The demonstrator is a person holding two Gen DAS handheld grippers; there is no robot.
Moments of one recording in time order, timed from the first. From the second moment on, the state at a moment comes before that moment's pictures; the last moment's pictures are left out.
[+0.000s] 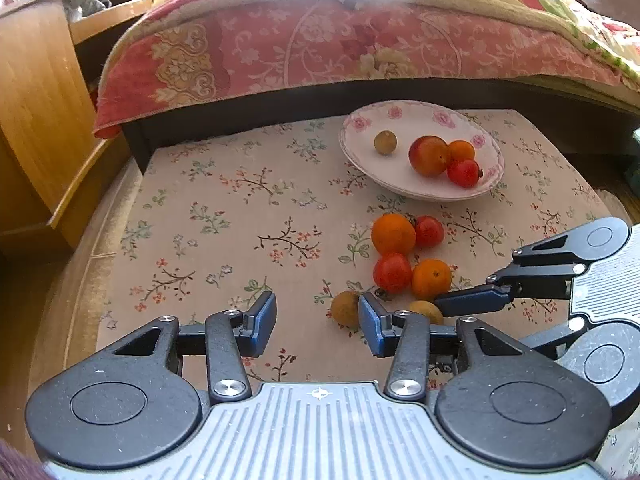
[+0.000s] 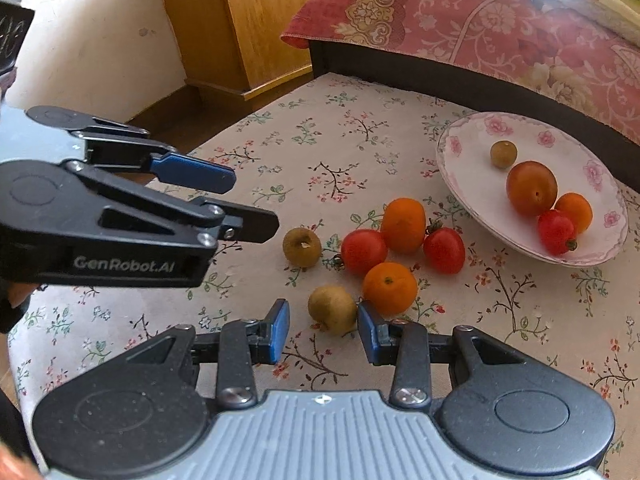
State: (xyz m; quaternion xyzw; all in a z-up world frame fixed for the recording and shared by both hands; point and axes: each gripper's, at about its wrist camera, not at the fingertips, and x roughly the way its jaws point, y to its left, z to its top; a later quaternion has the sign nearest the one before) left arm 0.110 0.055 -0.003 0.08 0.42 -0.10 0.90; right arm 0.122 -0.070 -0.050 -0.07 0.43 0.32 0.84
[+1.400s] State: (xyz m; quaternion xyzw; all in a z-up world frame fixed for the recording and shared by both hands) left arm 0.094 0.027 -0.031 0.10 0.46 -0.15 0.87; right arm 0.121 -0.111 -0.041 -0.05 0.44 0.29 0.85
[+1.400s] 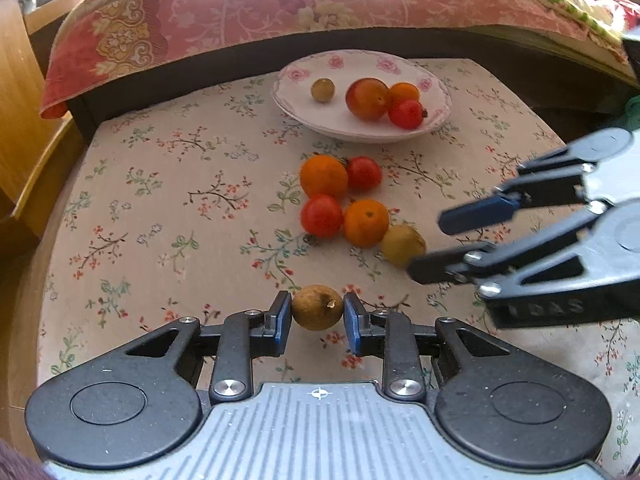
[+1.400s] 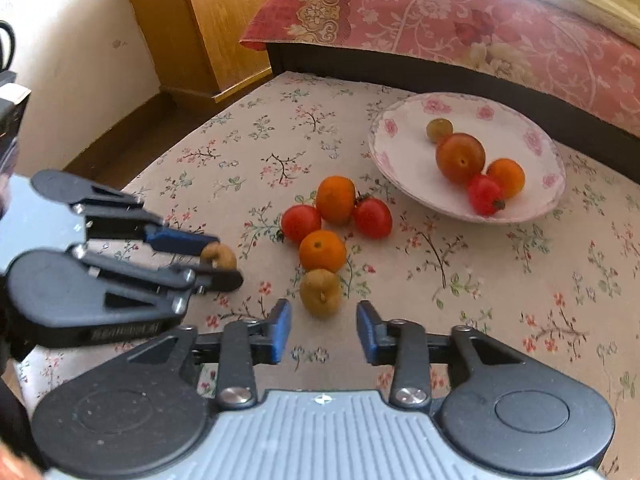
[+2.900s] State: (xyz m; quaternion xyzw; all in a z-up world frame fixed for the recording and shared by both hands) left arm 0.107 -0.002 -0.019 0.11 0.44 -0.15 0.88; right arm 0.124 -0.123 -0.036 -0.08 0.43 0.25 0.87
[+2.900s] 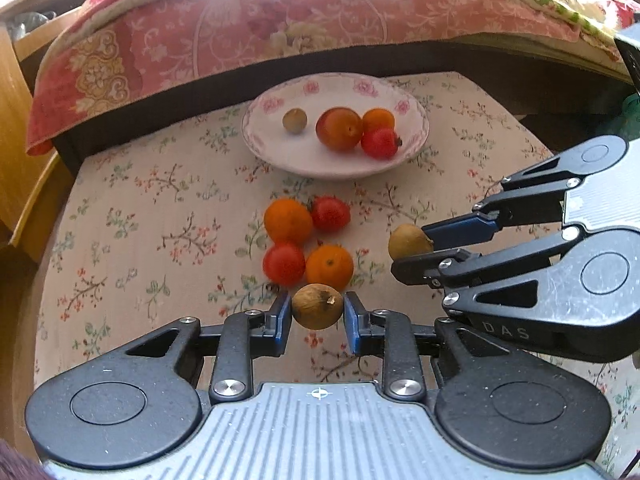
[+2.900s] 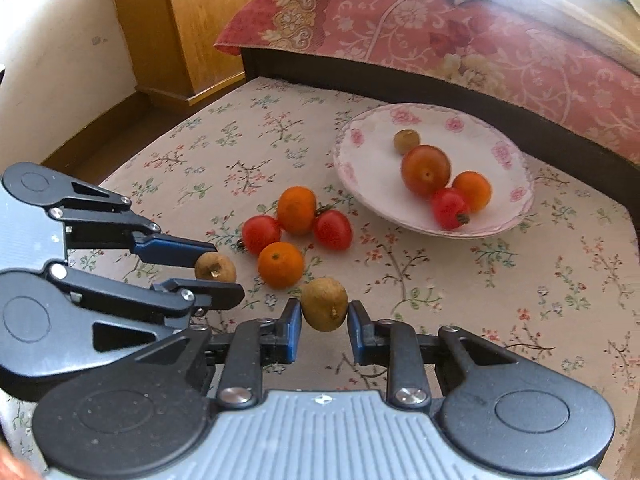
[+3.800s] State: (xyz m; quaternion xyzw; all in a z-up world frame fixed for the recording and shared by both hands) left arm 0.169 -0.034 0.008 0.10 0.39 -0.14 0.91; right arm 0.178 -0.155 -0.008 -0.05 0.38 0.18 0.91
